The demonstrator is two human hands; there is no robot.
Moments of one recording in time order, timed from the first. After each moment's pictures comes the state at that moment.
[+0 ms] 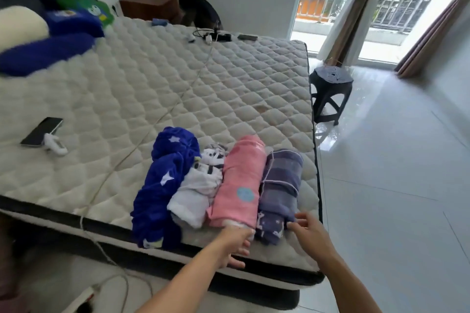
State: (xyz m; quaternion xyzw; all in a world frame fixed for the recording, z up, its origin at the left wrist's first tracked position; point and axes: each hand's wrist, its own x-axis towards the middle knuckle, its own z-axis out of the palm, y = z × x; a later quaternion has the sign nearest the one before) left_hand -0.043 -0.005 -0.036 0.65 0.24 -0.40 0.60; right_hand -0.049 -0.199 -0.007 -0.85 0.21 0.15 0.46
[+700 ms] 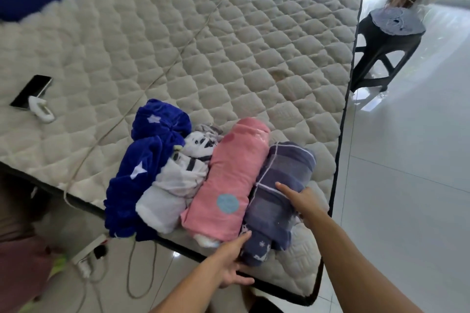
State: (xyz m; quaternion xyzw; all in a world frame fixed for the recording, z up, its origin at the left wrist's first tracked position) left_hand 0.020 -0.082 -0.099 0.42 0.47 -0.43 0.64; right_hand 0.142 -0.248 -0.091 -0.73 0.32 0.30 0.52
